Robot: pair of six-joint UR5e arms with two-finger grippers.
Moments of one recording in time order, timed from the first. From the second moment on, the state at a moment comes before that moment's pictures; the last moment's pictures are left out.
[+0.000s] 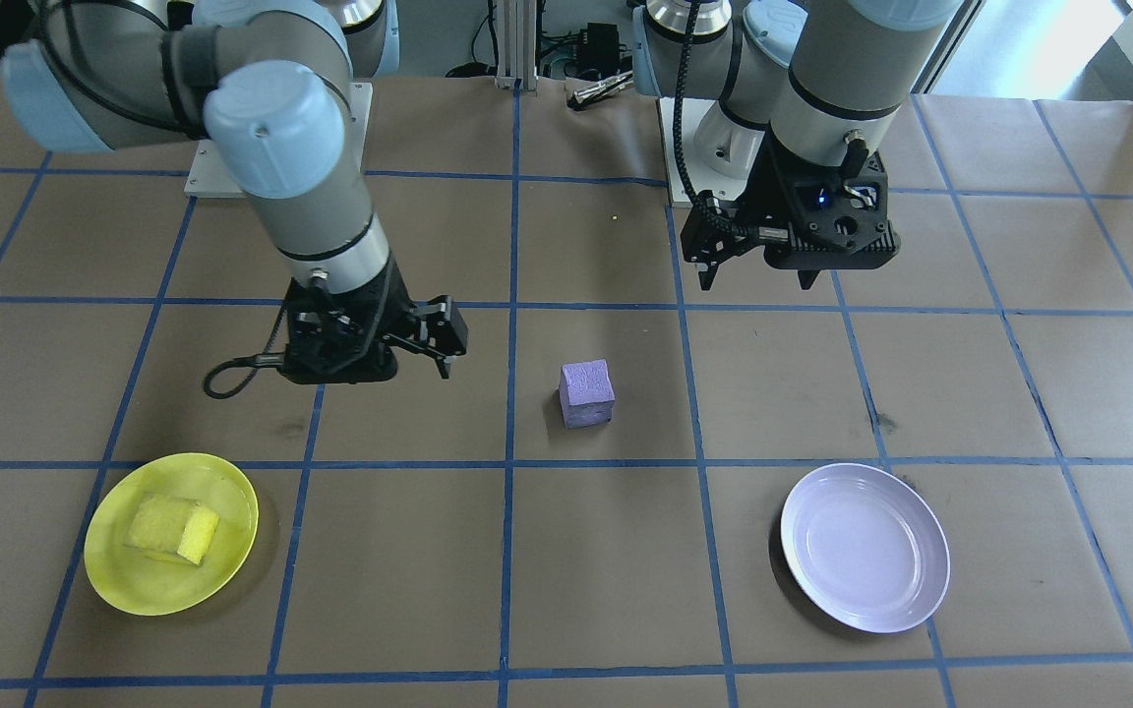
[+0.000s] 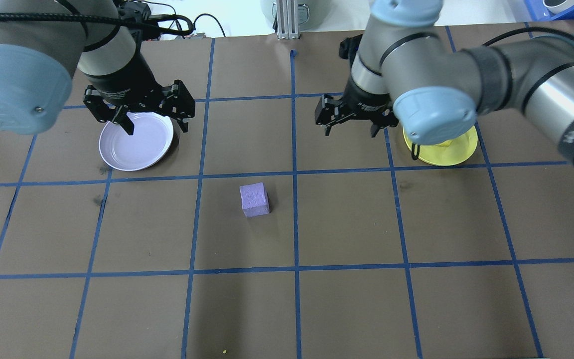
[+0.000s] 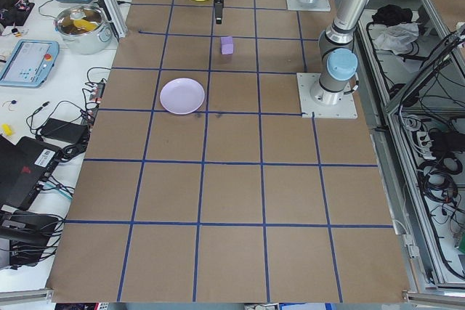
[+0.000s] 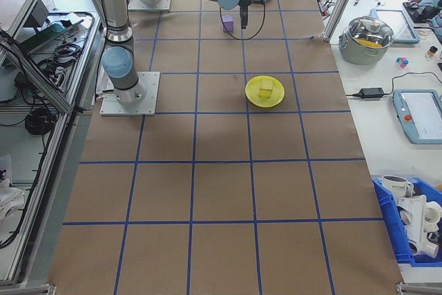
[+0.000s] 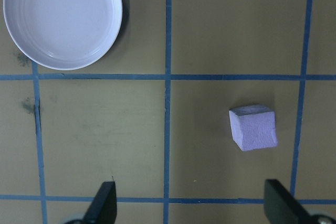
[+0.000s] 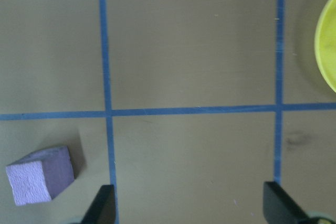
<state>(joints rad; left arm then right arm) -1.63 -1.60 -1.61 -1.50 1.60 -0.08 1.73 -1.39 1.69 -1.95 -1.46 0.19</state>
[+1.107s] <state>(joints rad) -1.85 -1.84 -1.62 -1.45 1.53 -0.53 1.65 -1.52 1.42 -1.40 -1.53 0.18</state>
